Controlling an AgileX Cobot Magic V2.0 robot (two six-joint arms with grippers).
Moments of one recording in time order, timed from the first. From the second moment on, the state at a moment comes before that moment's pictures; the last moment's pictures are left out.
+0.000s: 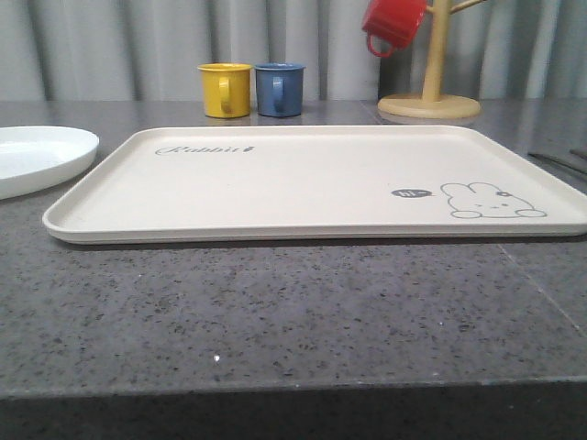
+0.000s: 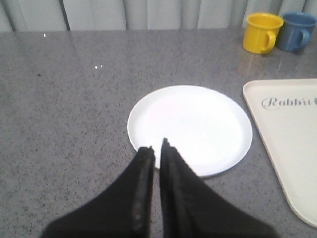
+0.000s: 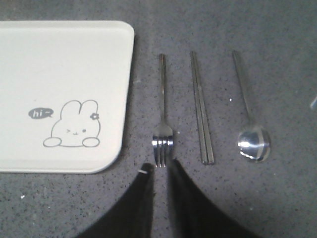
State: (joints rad) left arm -0.01 0.53 -0.69 0.05 0.65 -0.05; right arm 0.02 0.61 -0.69 0.03 0.73 0.05
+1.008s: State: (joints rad) left arm 0.32 1.39 -1.18 -0.42 0.91 0.36; right arm 0.02 0.65 -0.69 0.03 0.73 0.04
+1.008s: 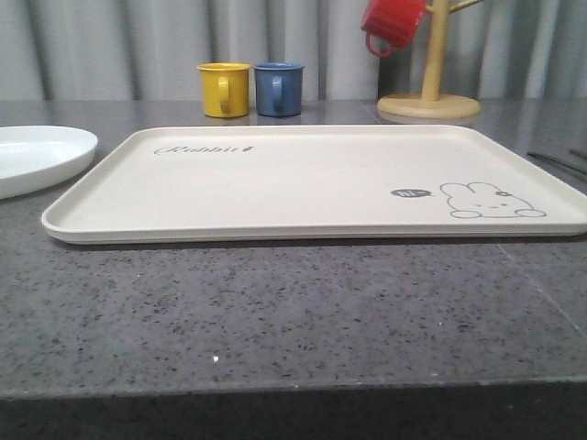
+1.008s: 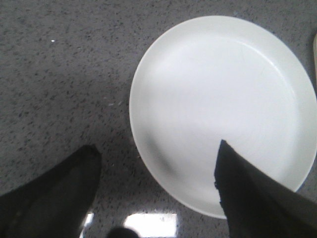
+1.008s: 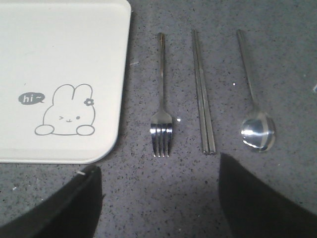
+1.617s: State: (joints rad) left arm 0.34 1.60 -1.19 -0.52 0.82 0.42; right arm 0.02 0.65 -0.69 0.03 0.73 0.04
